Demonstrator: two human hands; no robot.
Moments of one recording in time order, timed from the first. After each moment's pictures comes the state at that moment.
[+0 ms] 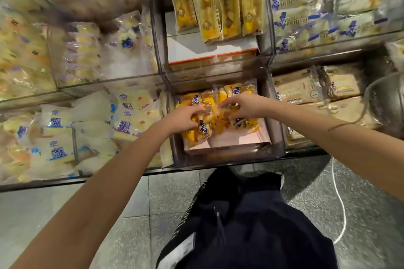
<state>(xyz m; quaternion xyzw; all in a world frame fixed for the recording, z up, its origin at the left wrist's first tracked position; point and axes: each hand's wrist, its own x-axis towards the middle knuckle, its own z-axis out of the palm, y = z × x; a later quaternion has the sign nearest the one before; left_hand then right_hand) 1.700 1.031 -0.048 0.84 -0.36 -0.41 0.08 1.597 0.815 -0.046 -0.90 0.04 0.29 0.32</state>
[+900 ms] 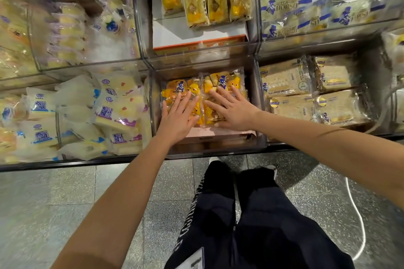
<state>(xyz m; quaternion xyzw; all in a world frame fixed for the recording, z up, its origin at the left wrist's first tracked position) 1.633 1.034 -0.103 0.90 -0.36 -0.23 0.00 1.547 0.816 -0.108 -0.97 -0.14 0.19 0.03</state>
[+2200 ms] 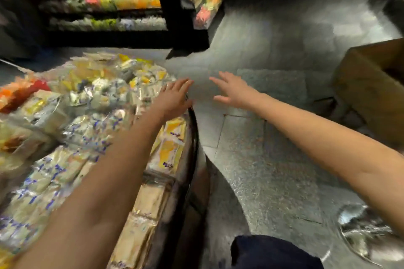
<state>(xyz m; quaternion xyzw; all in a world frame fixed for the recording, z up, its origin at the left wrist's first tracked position) 1.320 0.506 0.136 0.50 -0.87 -0.01 0.02 1.078 0.516 0.122 -0.83 0.56 -0.06 0.06</state>
